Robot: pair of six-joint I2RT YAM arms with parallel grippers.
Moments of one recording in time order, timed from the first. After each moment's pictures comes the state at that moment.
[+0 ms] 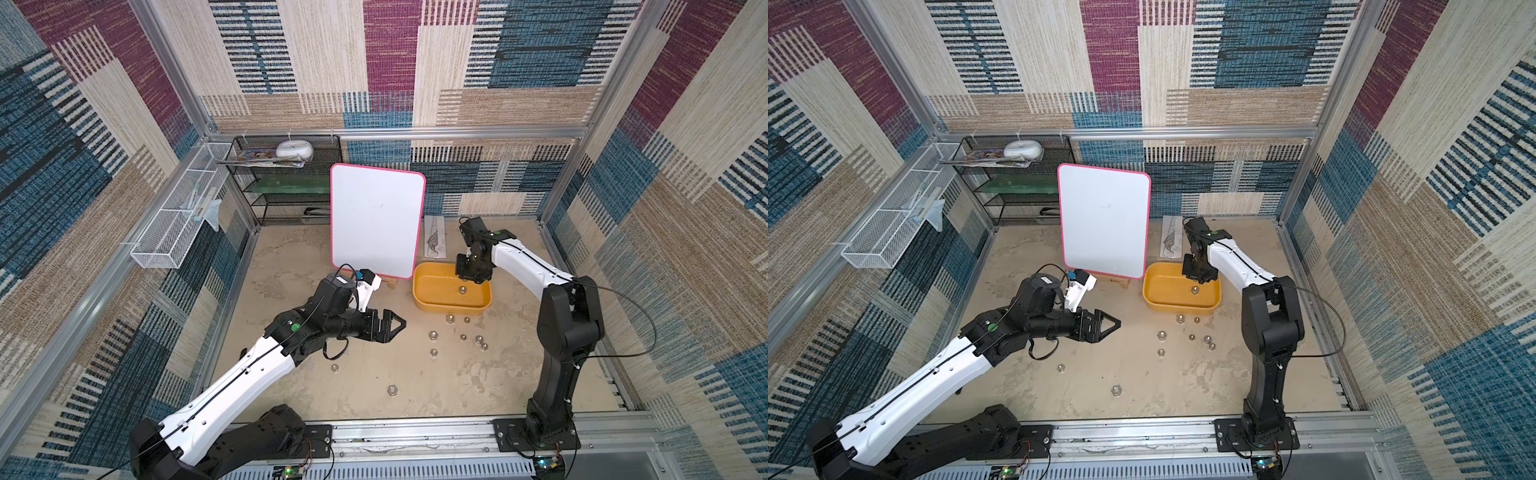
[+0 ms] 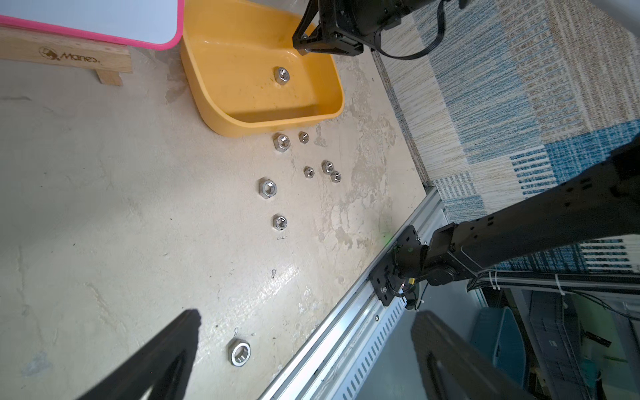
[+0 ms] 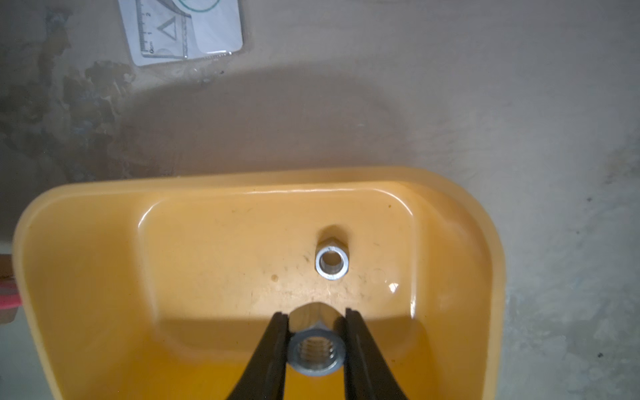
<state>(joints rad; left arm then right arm) -0.65 1.04 0.97 -0.62 0.39 -0.51 0.33 1.97 1.61 -0.91 0.06 0.46</state>
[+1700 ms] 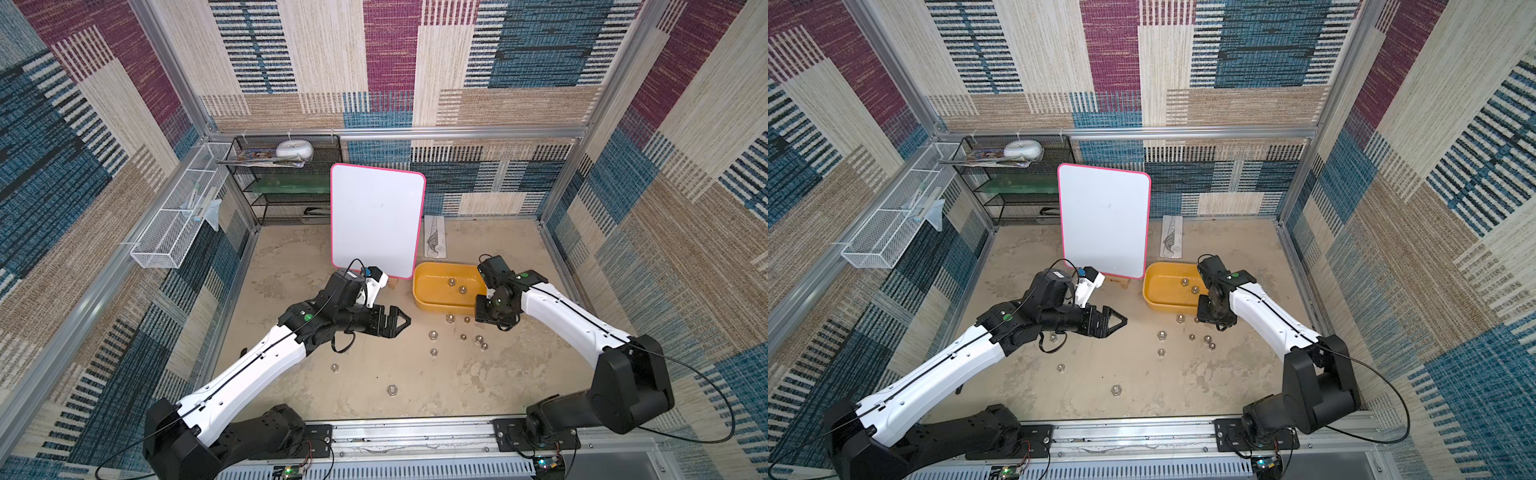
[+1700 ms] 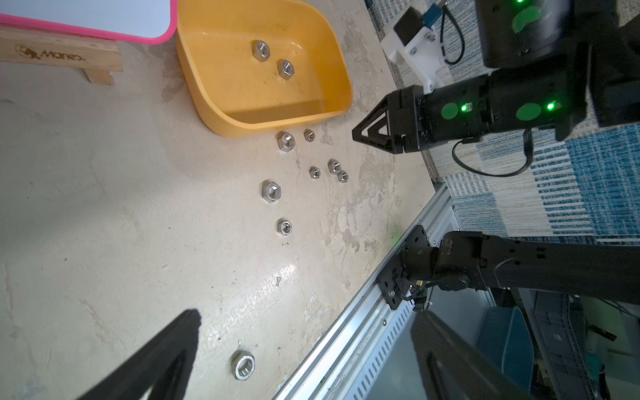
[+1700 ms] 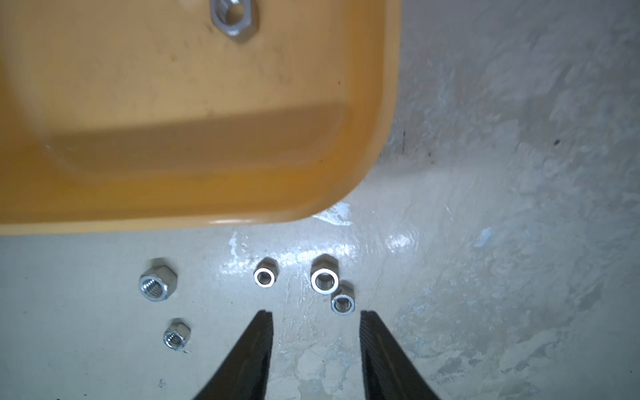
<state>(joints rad) -0.65 1.15 1.01 -0.59 0.42 -0.49 0.38 1.43 1.01 -0.94 0.06 0.52</state>
